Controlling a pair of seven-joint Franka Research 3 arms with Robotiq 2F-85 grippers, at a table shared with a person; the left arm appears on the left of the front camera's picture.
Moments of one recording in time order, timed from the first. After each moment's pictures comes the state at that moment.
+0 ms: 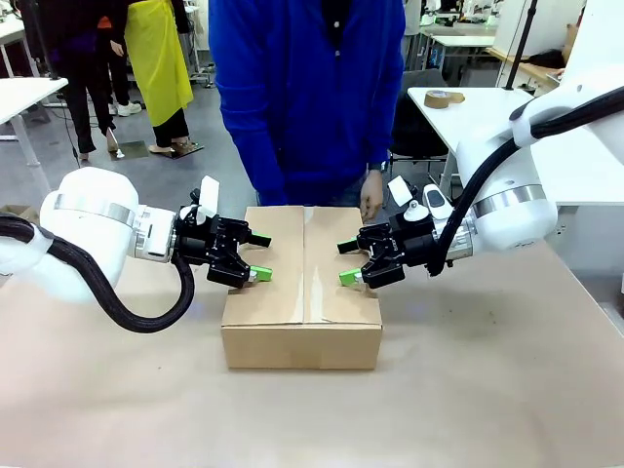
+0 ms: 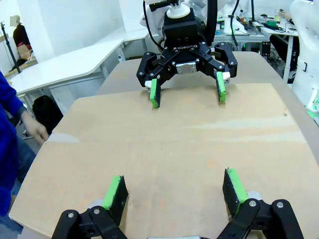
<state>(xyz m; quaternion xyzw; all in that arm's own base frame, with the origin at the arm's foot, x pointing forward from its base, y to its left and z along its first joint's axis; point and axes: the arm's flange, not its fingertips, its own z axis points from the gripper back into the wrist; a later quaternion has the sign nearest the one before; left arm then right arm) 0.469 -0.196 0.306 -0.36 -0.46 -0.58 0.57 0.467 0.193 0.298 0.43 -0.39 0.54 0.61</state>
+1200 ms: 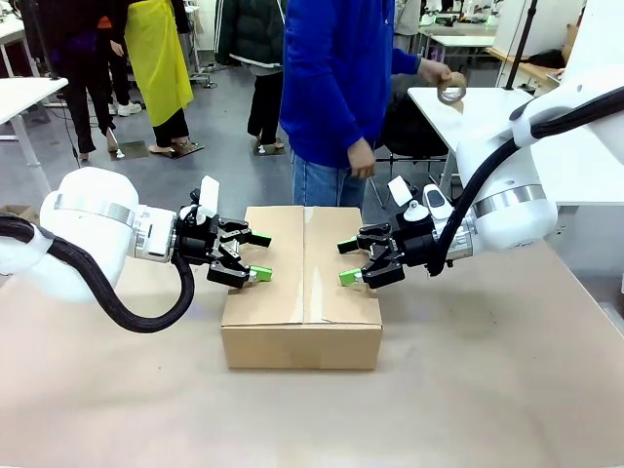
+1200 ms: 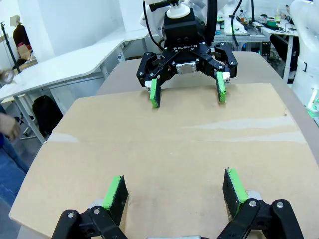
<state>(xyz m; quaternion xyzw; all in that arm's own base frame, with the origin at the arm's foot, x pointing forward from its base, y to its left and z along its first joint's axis) 0.469 -0.196 0.306 -0.36 -0.46 -0.58 0.57 0.467 0.193 0.298 0.43 -0.39 0.54 0.61</state>
